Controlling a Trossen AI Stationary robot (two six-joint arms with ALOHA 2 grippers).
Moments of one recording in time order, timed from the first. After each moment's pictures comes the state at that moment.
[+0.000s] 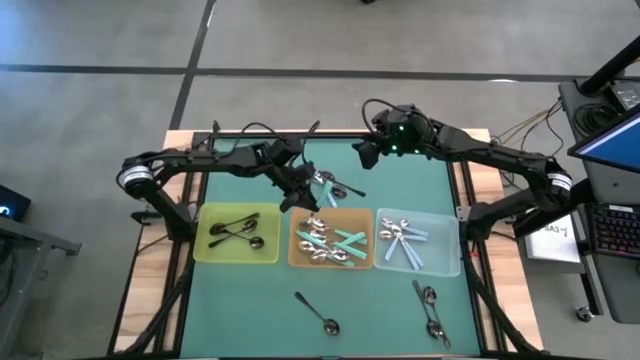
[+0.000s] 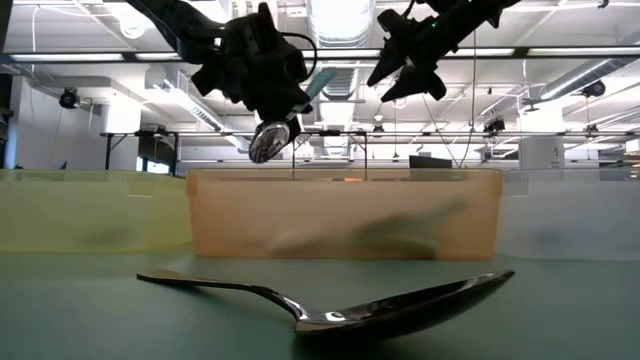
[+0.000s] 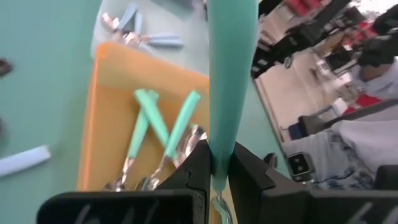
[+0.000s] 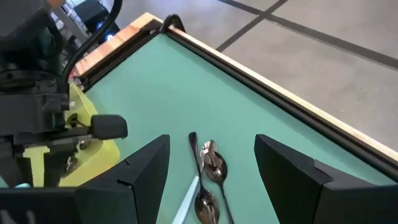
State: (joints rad) left arm 0.38 1.62 1.04 -0.14 0.86 -0.11; right arm -0.47 1.34 1.17 -0.37 -0.02 0.36
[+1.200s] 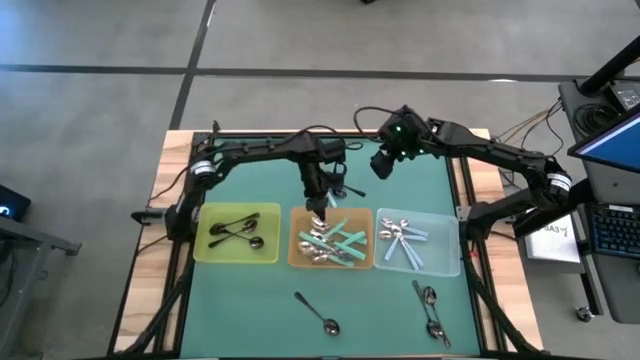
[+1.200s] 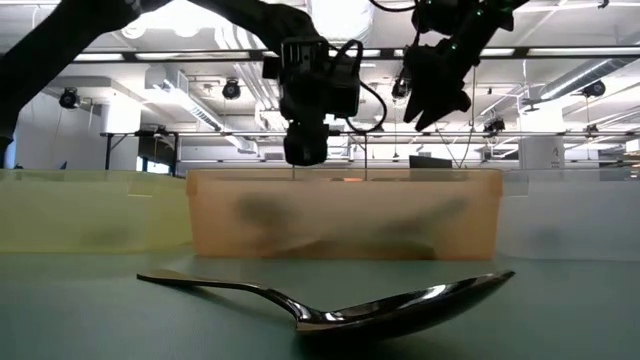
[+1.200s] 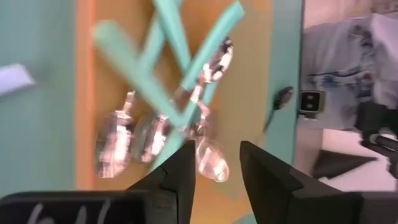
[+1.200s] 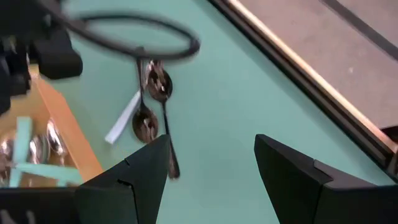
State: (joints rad) left arm 0.32 2.15 1.85 -1.20 0.76 0.19; right arm -0.53 1.34 1.17 -0.69 -0.02 0.14
